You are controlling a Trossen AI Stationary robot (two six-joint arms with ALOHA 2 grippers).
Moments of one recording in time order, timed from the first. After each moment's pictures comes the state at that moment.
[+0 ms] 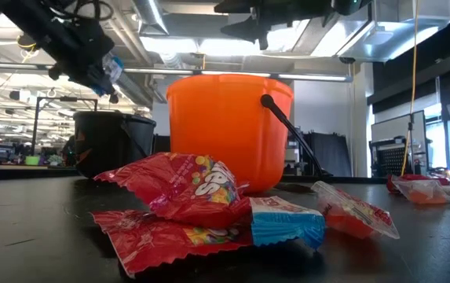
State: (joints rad) left arm 0.34 0.65 0.58 -0.55 -0.55 -0.34; right arm -0.30 1.52 1.22 0.24 -0.17 0.15
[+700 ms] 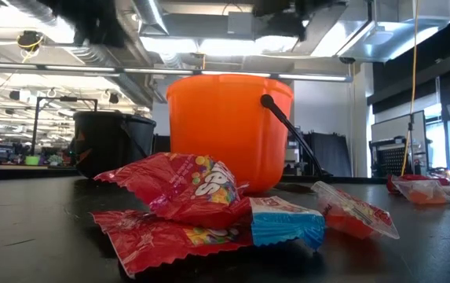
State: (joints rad) left arm 0.54 0.67 0.78 -0.40 -0.26 -0.07; right arm -0.30 1.30 1.22 -0.22 -0.07 0.10
